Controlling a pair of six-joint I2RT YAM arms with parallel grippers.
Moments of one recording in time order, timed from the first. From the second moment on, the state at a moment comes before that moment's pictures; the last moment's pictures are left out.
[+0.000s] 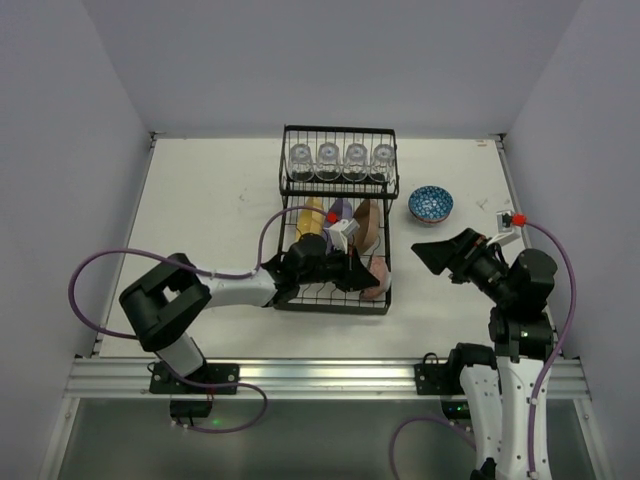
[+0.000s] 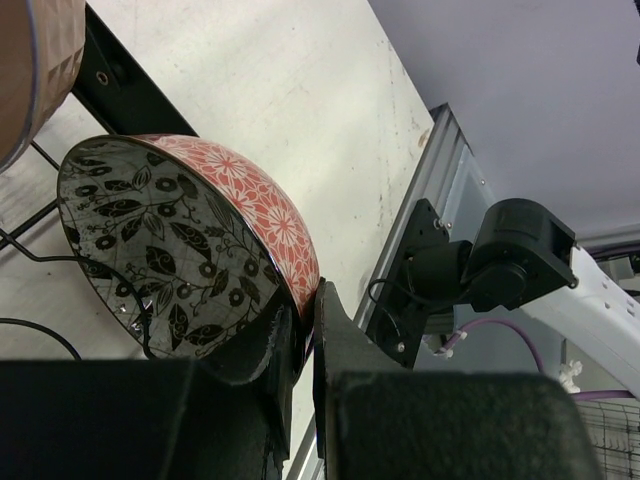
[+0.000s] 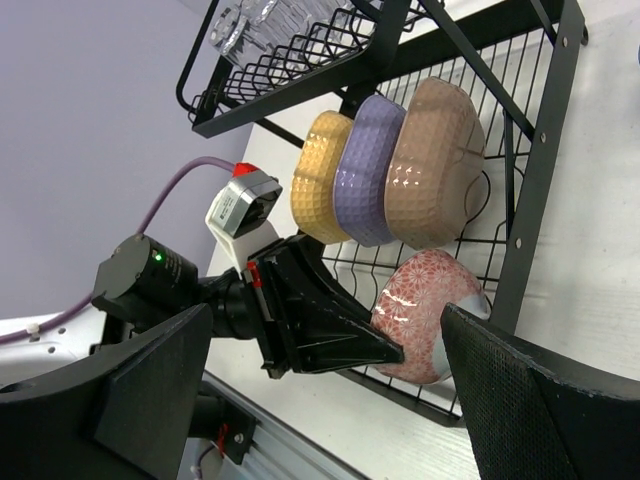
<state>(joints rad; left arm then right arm) -0.94 1.65 0.77 0.59 0.35 -0.76 -0.14 0.45 0.70 -0.48 -0.70 0.70</state>
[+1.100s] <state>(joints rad) -0.91 1.84 0.63 1.17 0.30 -1.10 -0.14 0.45 0.71 -0.48 -0.70 0.67</state>
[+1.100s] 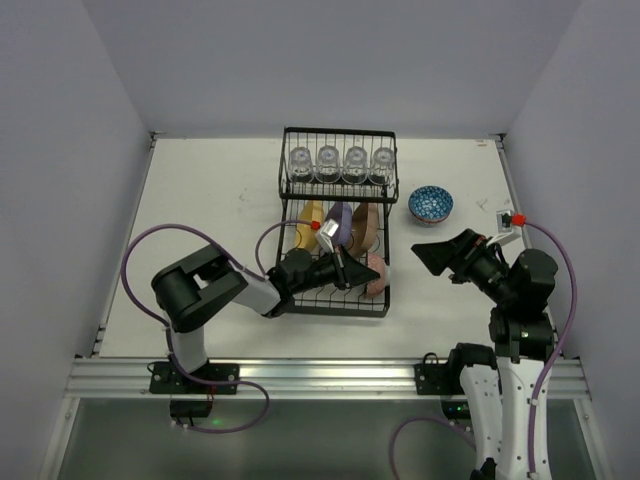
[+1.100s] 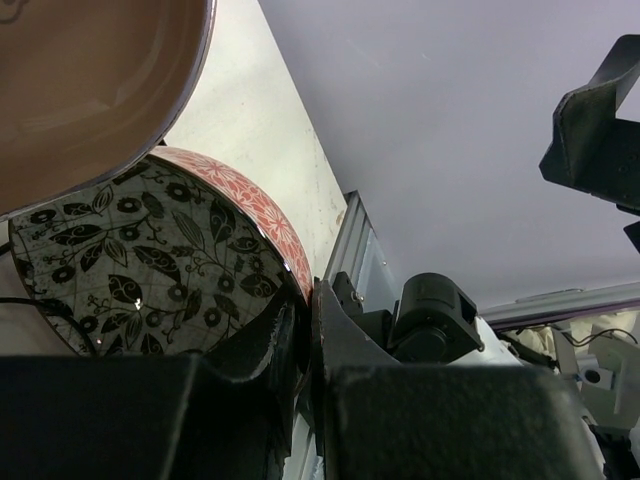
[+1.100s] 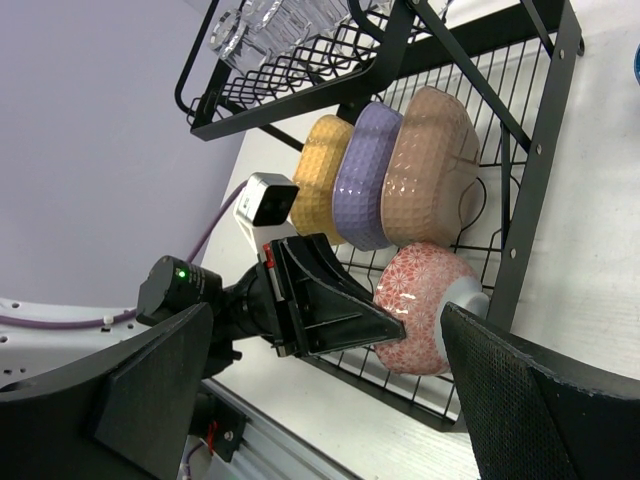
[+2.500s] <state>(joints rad) -0.92 1.88 0.67 1.17 0.24 -1.26 -0.14 0.44 0.71 -0.48 -0.73 0.67</state>
